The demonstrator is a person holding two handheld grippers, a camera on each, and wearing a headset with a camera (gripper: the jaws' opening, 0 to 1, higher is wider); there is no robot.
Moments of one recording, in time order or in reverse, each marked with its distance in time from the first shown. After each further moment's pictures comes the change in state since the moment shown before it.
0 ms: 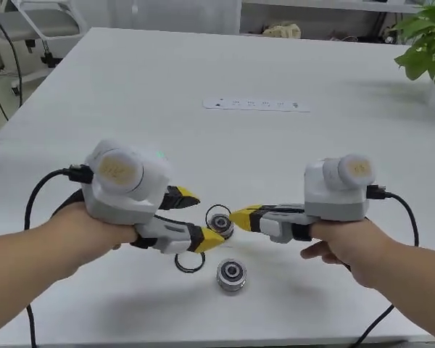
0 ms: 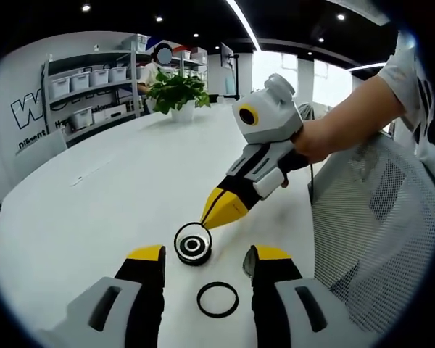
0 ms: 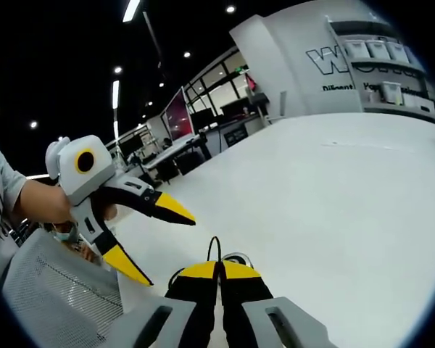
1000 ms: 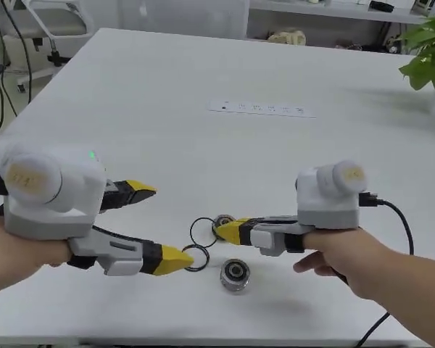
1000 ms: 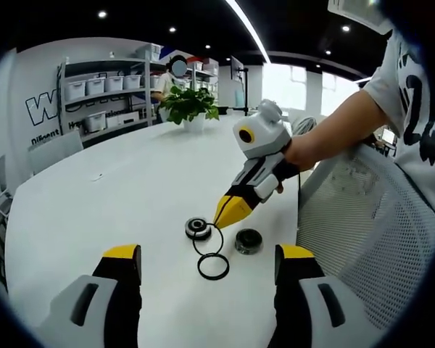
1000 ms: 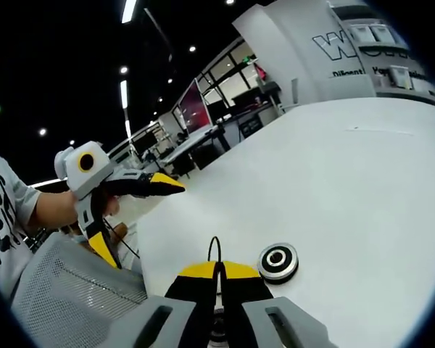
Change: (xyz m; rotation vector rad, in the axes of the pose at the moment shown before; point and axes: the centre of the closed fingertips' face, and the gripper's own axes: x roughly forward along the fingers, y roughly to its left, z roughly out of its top) left arm -0.070 -0.006 -0.012 -0.048 -0.068 0.054; right arm 0.013 0.042 -0.012 0.053 0.055 0.112
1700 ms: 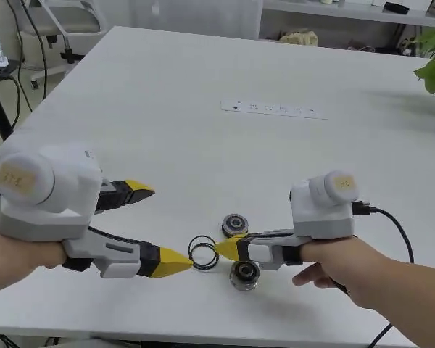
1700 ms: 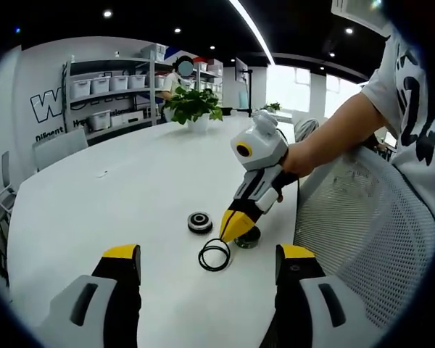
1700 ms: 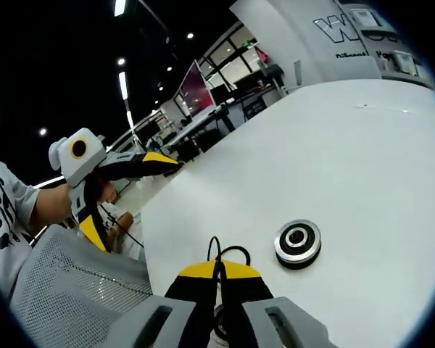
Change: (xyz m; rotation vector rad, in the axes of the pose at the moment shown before) left arm -0.012 0.001 -0.005 -0.018 -0.002 0.020; right arm 0.015 0.007 -0.026 0.037 0.095 0.037
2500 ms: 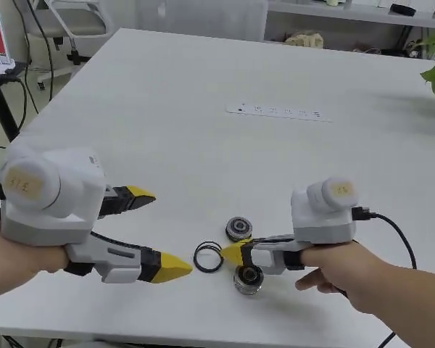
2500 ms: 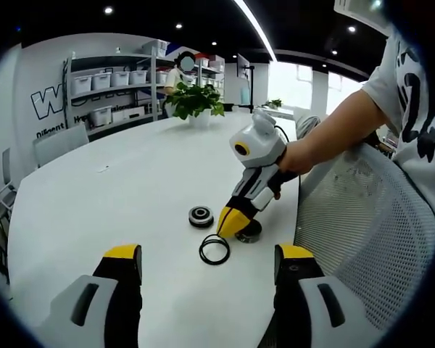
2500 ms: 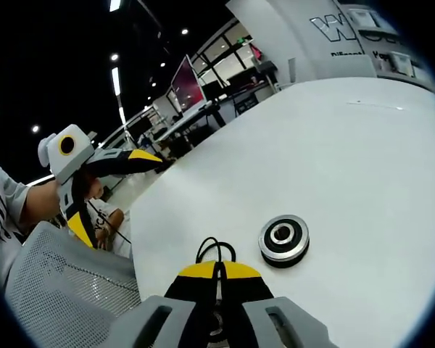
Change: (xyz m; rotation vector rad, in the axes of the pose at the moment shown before) left arm 0.000 0.002 -0.007 -0.008 0.026 0.004; right arm 0.003 -0.017 -0.004 0.001 0.019 -0.054
